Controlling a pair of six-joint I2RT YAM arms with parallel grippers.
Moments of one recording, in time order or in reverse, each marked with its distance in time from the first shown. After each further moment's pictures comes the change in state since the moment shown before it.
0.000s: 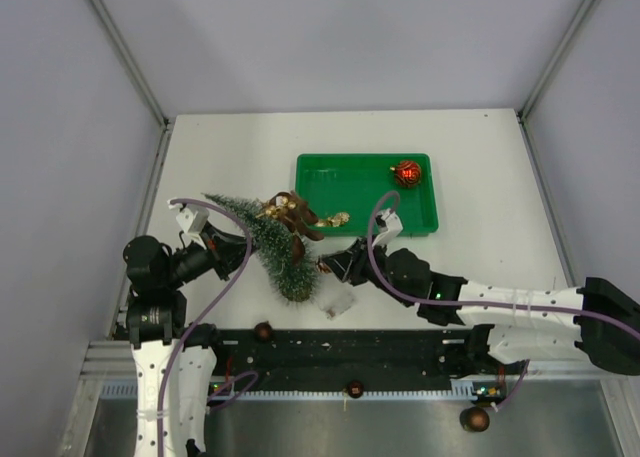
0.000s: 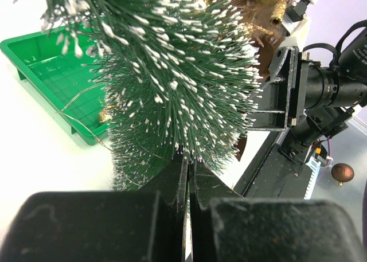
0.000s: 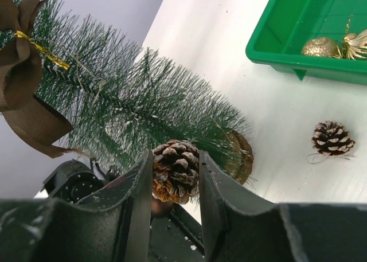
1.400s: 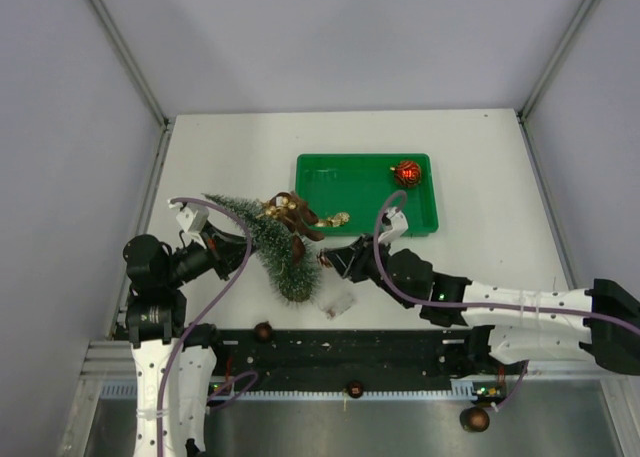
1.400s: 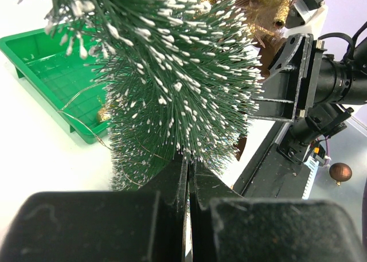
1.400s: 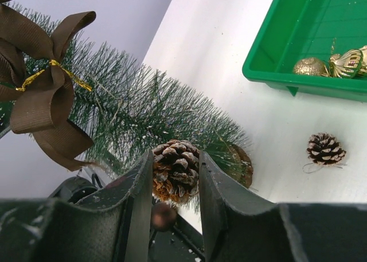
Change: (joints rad) left arm 0.000 0.011 0.006 -0.012 0.002 0.003; right arm 0.033 -0.029 0.034 -0.038 0.104 -0.011
